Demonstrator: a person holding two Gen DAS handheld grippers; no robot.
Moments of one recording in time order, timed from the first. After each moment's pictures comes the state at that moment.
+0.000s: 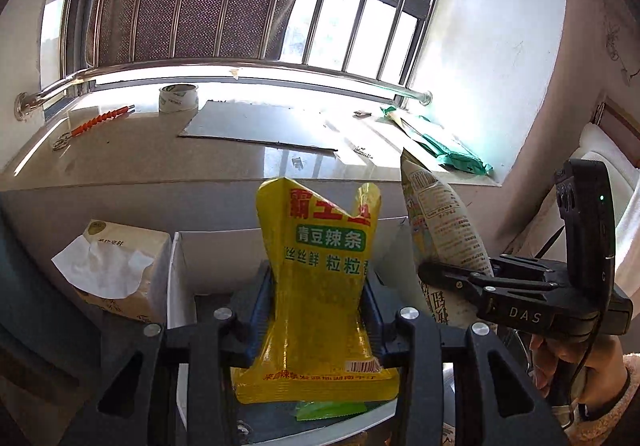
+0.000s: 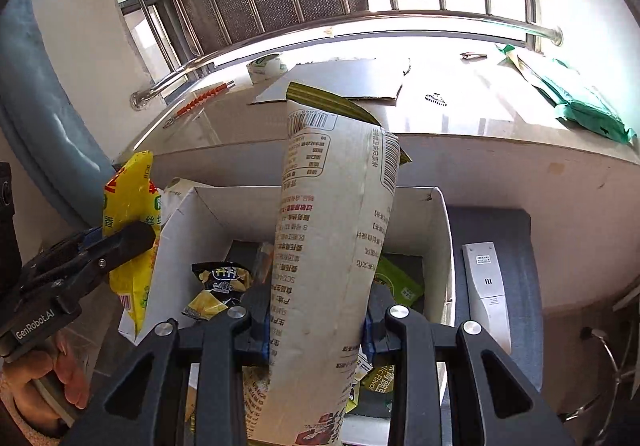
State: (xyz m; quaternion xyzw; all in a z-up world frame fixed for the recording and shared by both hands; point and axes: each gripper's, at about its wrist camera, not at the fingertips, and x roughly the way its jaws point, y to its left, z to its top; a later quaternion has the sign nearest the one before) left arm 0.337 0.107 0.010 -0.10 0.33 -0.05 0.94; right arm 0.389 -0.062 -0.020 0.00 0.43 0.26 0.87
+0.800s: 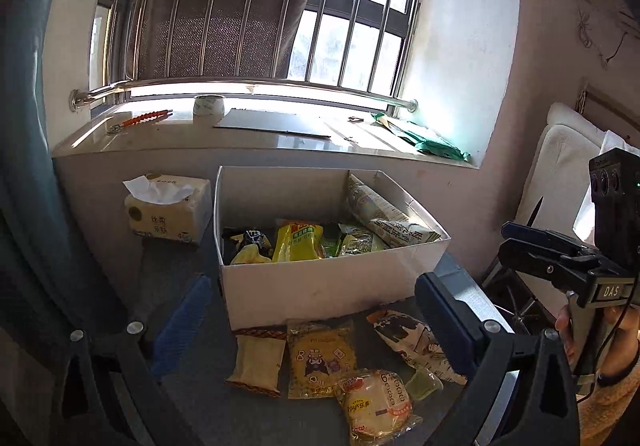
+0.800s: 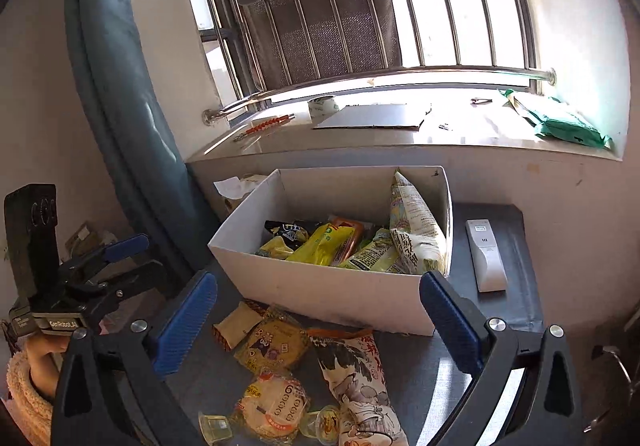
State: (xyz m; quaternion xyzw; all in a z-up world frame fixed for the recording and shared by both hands) left arm 0.139 0.086 -0.006 -0.09 0.28 -0.03 0.96; right arm 0.205 -0.120 0.001 0.00 0.31 0.32 0.89
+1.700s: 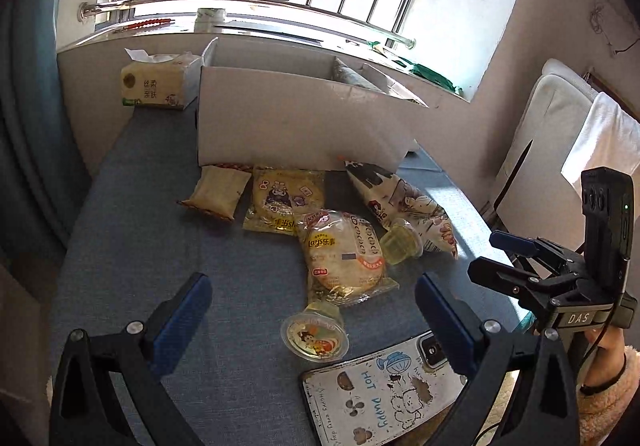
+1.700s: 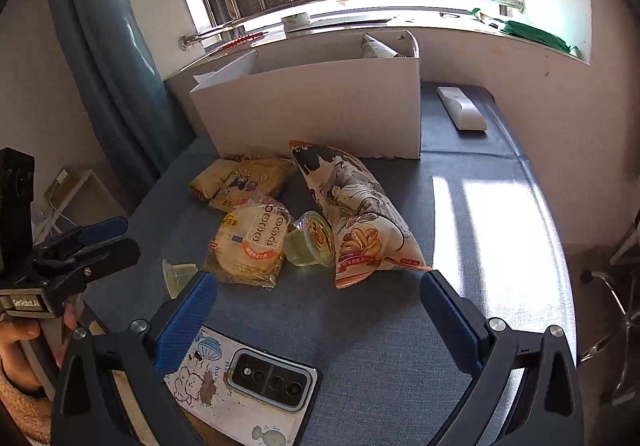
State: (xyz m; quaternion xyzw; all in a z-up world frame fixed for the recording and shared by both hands) left arm 0.067 0.047 -0.097 -0.13 0.37 -0.04 0.92; right arm 0.128 -0.145 -0.101 -0.03 0.41 0.28 0.87
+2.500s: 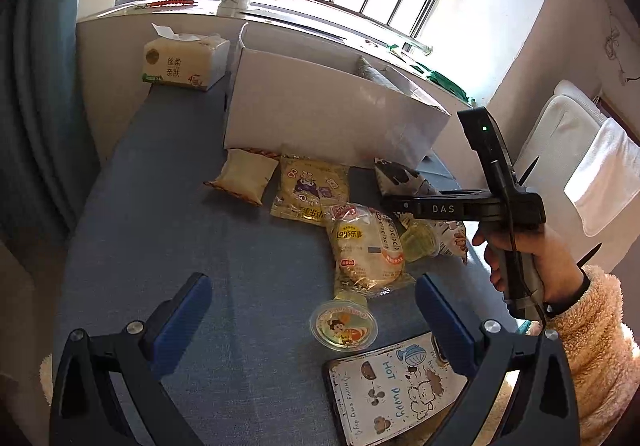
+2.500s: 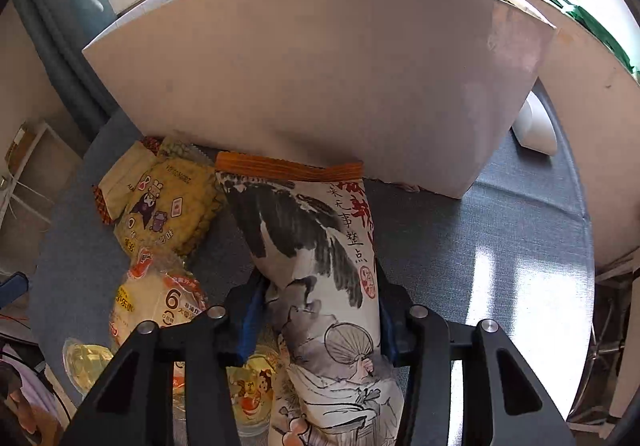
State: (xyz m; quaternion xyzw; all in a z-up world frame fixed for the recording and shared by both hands) left arm 0.061 0.074 -0.107 -0.17 0.38 -0.03 0.91; right arm 0.258 -0.081 -0.153 -0.11 0.52 0.26 0.80
